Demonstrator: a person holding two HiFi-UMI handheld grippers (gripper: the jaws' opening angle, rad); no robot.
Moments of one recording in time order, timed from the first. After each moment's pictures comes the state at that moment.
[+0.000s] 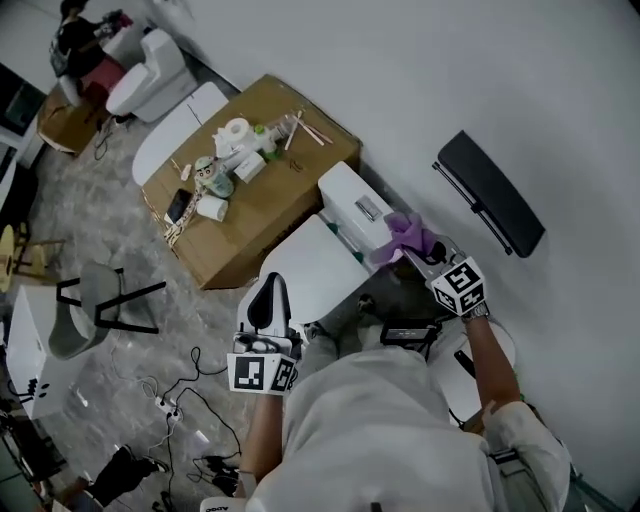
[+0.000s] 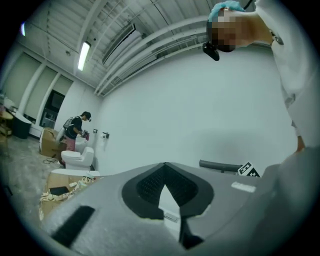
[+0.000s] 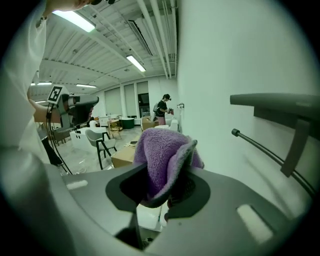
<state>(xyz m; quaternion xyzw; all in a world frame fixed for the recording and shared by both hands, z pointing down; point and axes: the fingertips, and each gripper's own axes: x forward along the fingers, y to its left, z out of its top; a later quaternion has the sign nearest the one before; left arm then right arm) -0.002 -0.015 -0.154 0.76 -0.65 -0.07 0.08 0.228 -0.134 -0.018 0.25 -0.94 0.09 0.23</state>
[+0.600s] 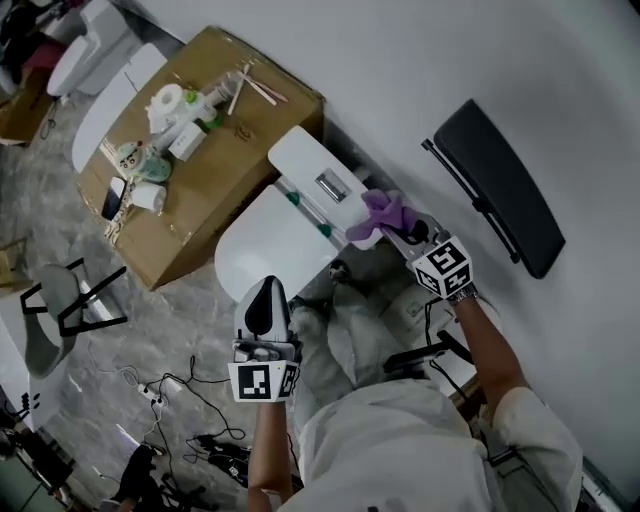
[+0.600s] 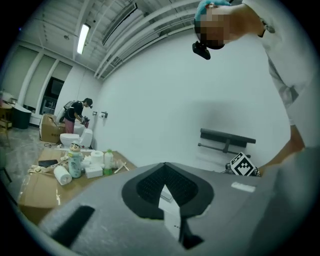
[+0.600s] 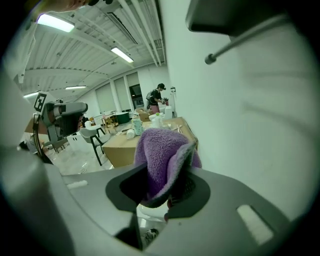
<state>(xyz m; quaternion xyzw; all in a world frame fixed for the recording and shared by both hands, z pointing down) 0.053 -0.086 -0.024 0.75 -0.64 -0.02 0.15 0.248 -0.206 0.102 0.25 -0.92 0.16 0.26</state>
